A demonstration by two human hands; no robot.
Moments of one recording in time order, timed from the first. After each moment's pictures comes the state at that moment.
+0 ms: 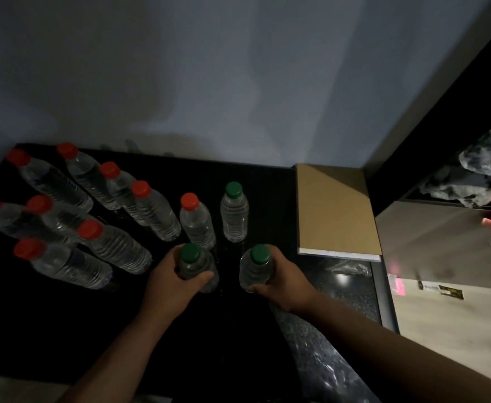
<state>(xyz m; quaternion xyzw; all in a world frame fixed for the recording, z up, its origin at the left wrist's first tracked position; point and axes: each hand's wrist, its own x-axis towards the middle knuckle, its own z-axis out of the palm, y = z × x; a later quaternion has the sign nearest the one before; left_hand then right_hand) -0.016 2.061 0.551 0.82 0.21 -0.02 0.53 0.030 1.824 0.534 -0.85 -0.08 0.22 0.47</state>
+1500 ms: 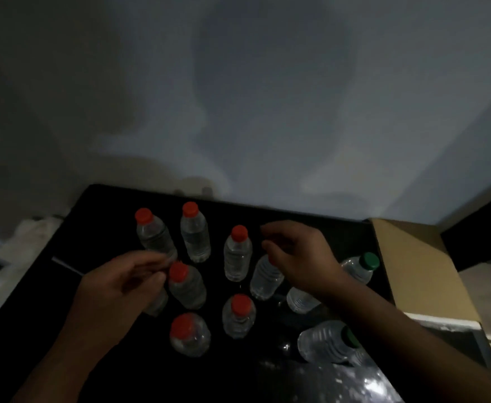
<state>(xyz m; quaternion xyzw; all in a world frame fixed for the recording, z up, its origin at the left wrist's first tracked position) 0.013 2.361 0.683 0.81 0.09 0.09 0.57 0.119 2.092 0.672 -0.88 -0.18 0.01 0.45</state>
